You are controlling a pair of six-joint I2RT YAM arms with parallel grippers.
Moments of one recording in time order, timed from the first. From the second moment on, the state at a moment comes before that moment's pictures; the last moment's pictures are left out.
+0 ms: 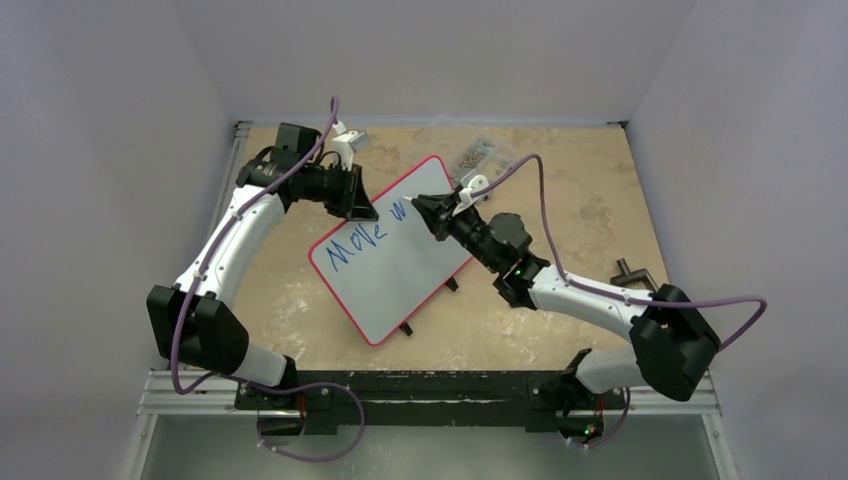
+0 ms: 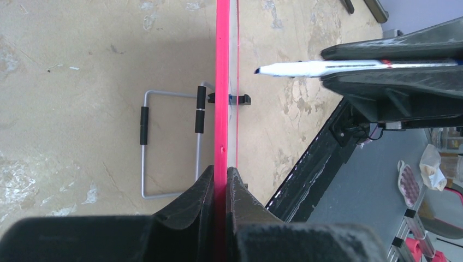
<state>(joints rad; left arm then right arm) -0.23 1.47 1.41 -0.84 0.73 0.00 0.81 1.37 0.75 0.76 0.05 0.09</state>
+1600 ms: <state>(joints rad) -0.23 1.47 1.41 -0.84 0.73 0.00 0.81 1.32 0.76 0.71 0.09 0.07</state>
